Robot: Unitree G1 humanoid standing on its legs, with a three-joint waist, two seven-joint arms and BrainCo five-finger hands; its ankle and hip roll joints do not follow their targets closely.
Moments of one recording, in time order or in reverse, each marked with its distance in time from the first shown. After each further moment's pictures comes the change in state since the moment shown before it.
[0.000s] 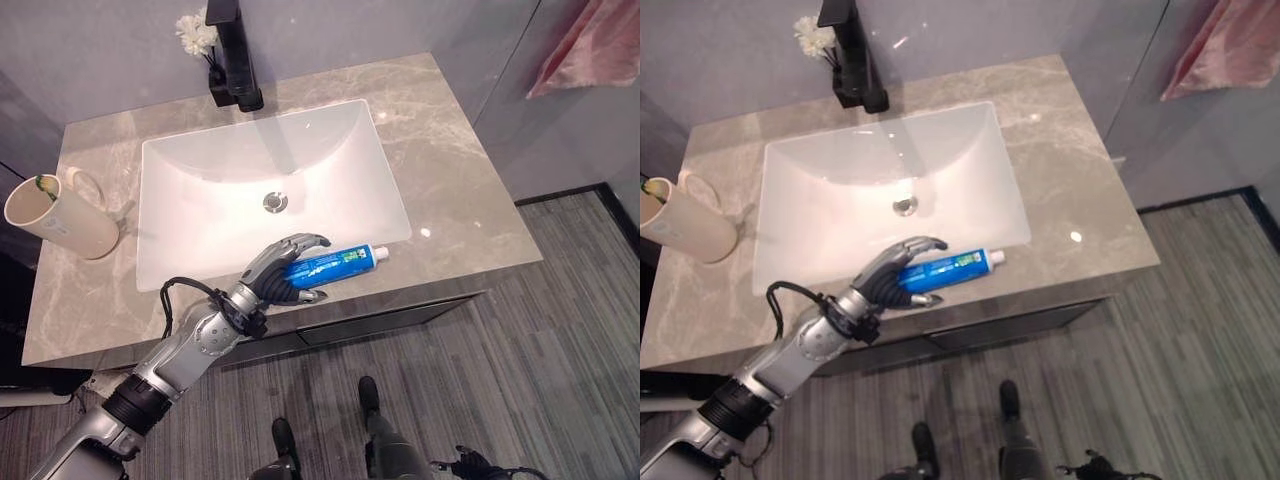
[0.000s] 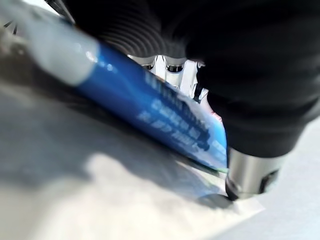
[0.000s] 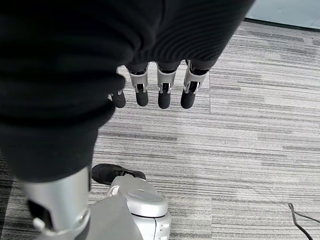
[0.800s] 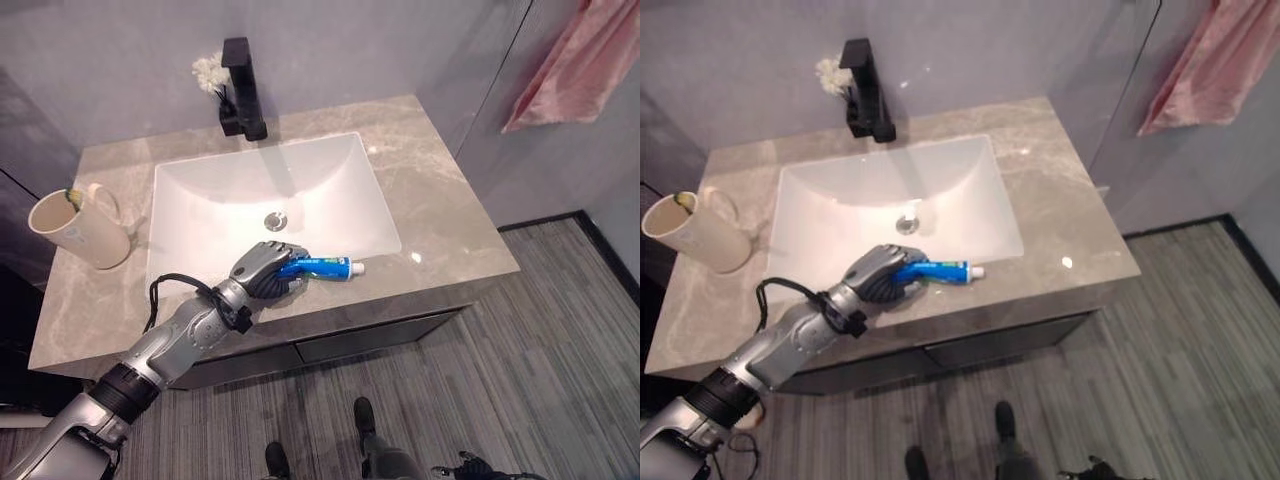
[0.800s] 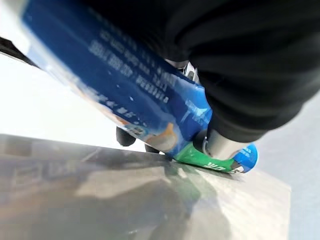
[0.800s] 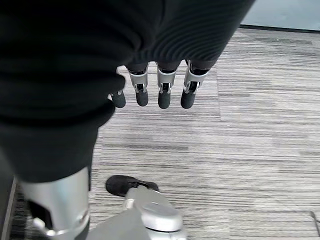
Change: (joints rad) left arm -0.038 0.080 -0.036 0.089 0.173 0.006 0.029; right arm 0.016 -0.002 -0.033 0.012 0.003 0.000 0.000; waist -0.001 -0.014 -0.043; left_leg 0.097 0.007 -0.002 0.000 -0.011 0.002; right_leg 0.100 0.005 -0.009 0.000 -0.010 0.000
